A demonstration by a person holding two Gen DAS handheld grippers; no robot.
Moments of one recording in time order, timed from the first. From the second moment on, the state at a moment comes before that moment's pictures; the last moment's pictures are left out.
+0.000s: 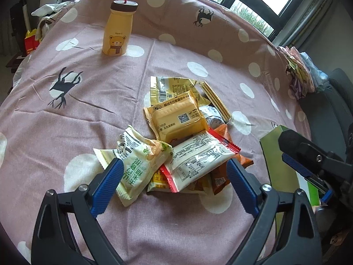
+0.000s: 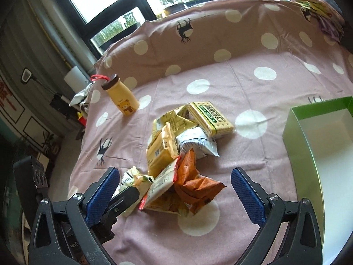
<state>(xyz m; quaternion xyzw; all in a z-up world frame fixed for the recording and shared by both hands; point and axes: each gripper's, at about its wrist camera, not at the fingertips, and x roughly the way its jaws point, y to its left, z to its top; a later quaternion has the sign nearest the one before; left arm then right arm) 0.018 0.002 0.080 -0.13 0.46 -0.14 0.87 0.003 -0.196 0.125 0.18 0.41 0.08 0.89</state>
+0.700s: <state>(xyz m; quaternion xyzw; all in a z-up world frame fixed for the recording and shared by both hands) 0.014 0.001 0.075 -0.14 0.46 -0.14 0.86 0.002 -0.205 0.114 0.19 0.42 0.07 0.88</state>
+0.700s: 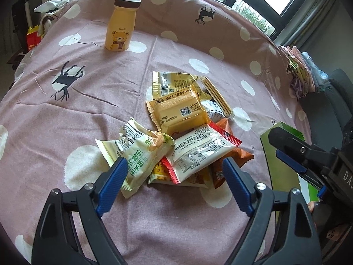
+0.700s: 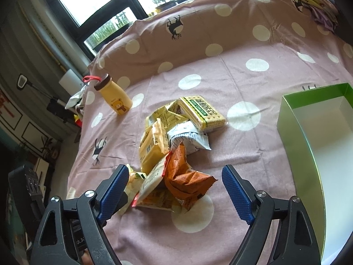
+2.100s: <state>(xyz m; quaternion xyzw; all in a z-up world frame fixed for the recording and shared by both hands) 0.033 -0.014 0.035 -0.16 0.53 -0.17 0.82 0.066 -0.169 0.078 0.19 0.50 0.15 0.83</state>
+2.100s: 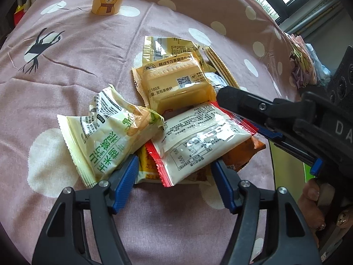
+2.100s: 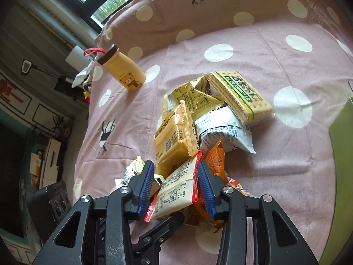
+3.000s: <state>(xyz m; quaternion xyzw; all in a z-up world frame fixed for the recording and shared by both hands) 0.015 -0.004 0.069 -0.14 0.49 -0.20 0.83 0.032 -0.163 0.085 0.16 0.49 0.15 0.84</state>
